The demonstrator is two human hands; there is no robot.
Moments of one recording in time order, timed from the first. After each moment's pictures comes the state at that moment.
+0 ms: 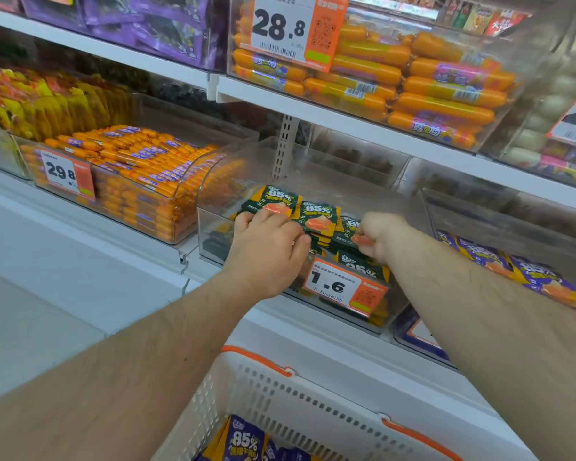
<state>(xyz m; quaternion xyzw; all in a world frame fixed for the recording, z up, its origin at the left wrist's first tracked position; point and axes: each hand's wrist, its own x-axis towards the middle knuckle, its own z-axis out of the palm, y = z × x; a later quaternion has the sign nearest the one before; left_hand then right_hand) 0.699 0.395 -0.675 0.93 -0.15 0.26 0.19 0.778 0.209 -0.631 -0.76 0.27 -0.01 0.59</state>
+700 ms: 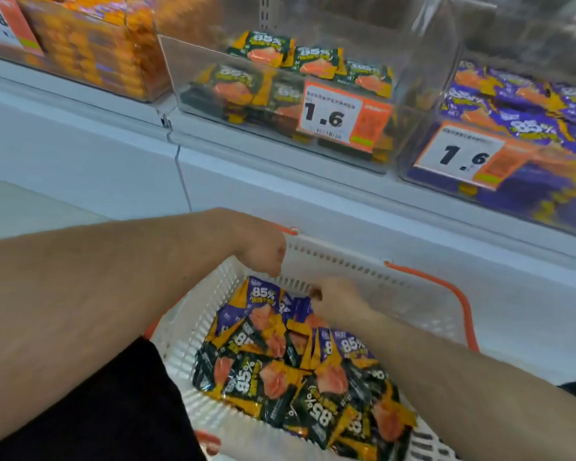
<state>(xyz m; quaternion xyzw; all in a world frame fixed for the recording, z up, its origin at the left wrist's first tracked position) 0.617 0.377 -0.762 0.88 -0.29 -0.36 -0.05 0.566 0.200 -0.895 -0.96 -0.06 0.22 0.15</state>
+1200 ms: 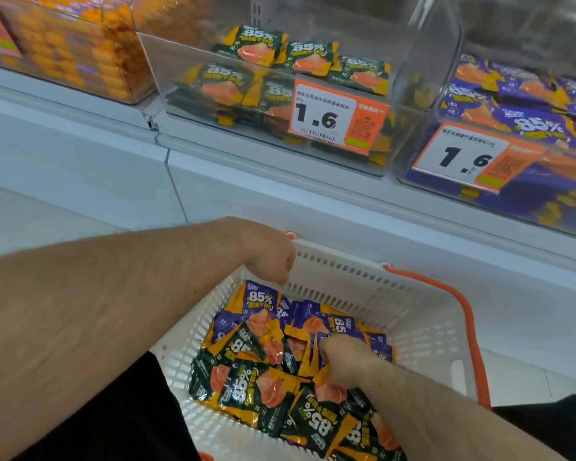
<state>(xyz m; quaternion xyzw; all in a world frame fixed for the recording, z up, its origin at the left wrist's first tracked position) 0.625 0.355 -0.775 0.88 -0.30 -0.36 -0.07 0.513 0.176 -0.948 -0.91 -0.08 0.41 0.00</state>
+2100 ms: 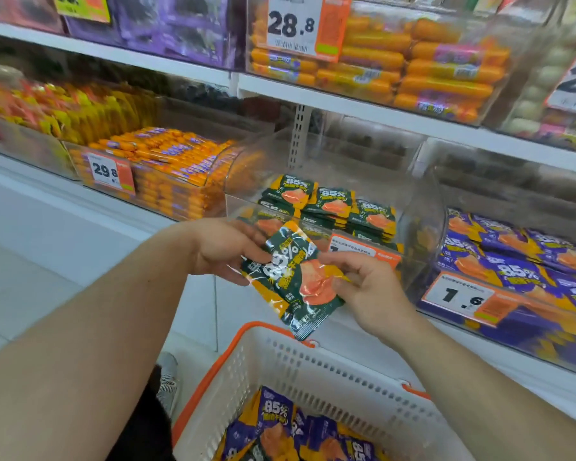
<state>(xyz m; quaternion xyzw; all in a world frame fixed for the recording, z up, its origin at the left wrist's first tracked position) 0.655 0.475 -0.643 0.80 0.00 -0.25 0.54 0.619 0.244 -0.692 -0.81 -0.13 -0.02 0.57</state>
